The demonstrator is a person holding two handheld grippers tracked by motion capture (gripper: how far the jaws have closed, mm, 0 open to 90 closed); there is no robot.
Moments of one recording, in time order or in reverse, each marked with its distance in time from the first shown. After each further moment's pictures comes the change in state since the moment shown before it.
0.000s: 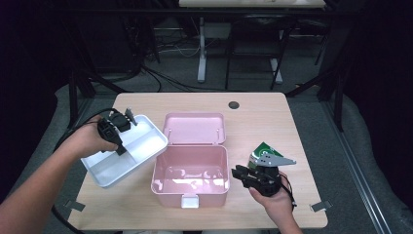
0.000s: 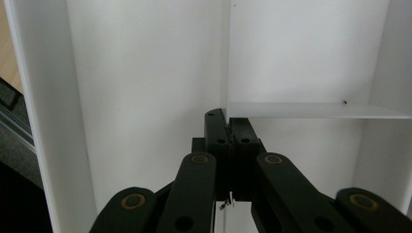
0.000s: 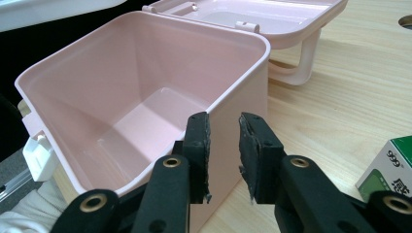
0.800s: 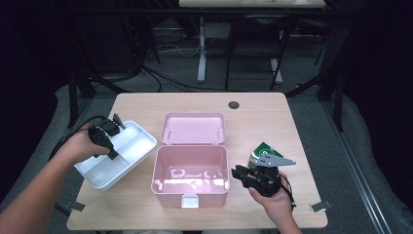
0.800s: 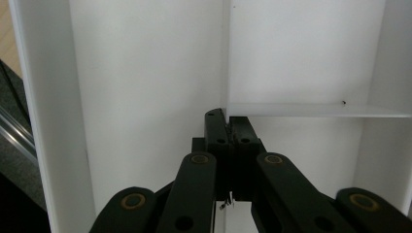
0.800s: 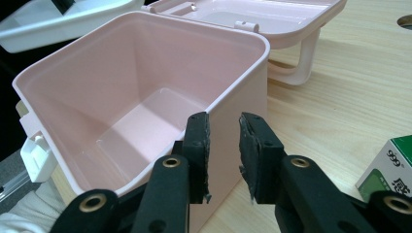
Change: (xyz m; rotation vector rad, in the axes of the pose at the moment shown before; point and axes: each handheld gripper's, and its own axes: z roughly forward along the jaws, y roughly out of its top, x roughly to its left) left arm 0.036 -0.021 0.045 -0.004 -0.030 -0.105; right arm 0.000 -0.001 0.001 -0.001 -0.008 0.000
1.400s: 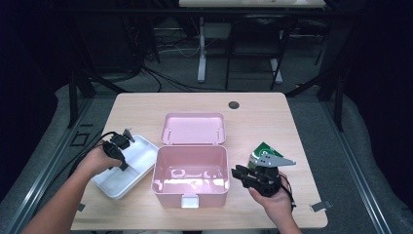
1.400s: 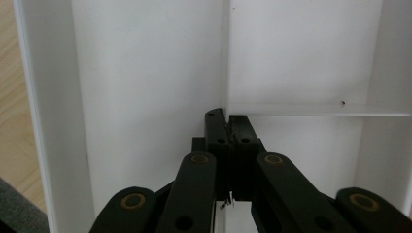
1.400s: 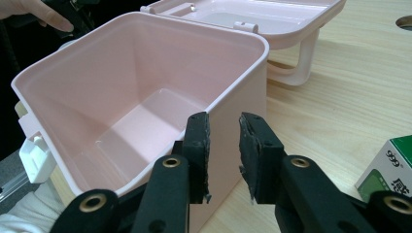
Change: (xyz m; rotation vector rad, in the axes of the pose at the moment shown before) left arm 0.003 0.003 0.080 0.011 -0.049 -0.062; right arm 0.000 0.000 0.000 0.001 0.000 -0.001
